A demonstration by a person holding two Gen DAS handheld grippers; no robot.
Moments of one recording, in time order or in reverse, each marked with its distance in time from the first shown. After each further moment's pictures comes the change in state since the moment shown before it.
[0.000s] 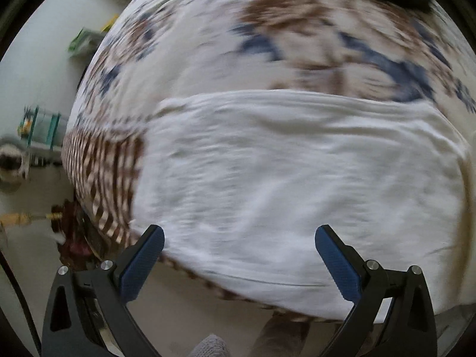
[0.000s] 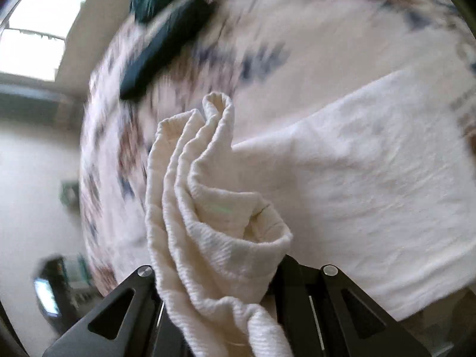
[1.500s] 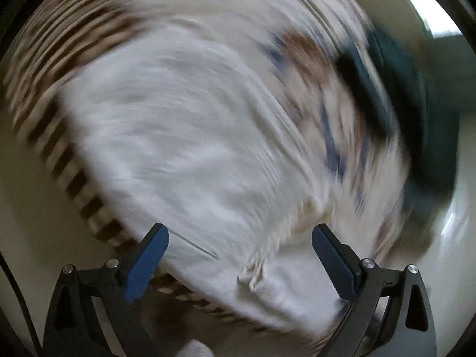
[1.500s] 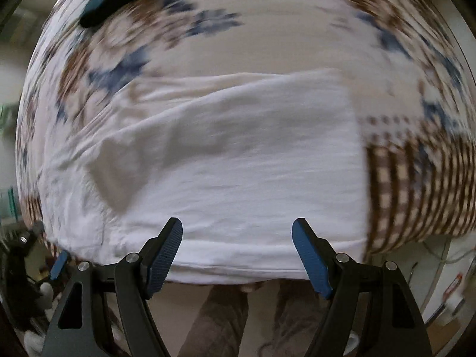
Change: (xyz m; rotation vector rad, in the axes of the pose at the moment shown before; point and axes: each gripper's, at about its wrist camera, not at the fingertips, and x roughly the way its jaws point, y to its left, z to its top) left arm 0.028 0.063 -0.071 -0.754 0.000 -0.806; right arm -0.030 -0.019 0.023 -0.223 0.249 -0.364
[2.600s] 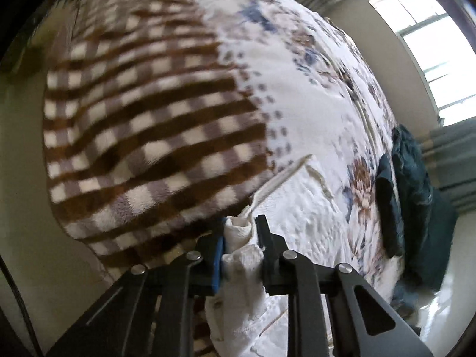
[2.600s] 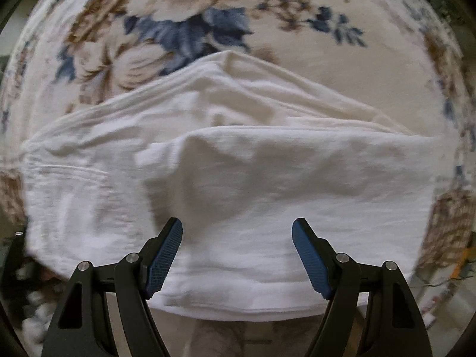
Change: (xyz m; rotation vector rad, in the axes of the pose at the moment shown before) left arm -0.019 0.085 0.088 -0.086 -0.306 0.014; right arm 0.062 0.146 0.025 -0.138 0.045 -0.189
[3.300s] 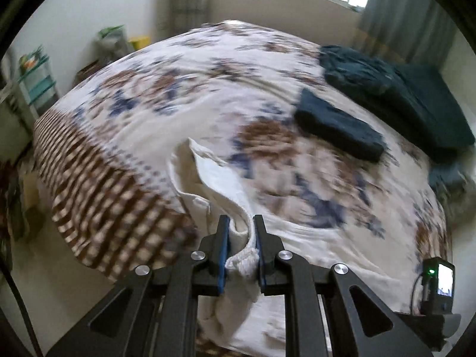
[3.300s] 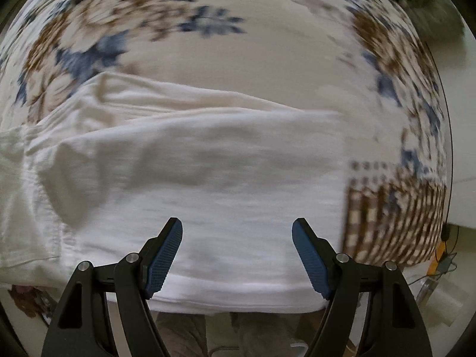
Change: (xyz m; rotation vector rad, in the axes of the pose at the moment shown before) left arm -0.080 -0.196 -0.112 0.690 -0.105 0.090; right arm -0.012 -0.136 -0.018 0.073 -0.042 -0.084
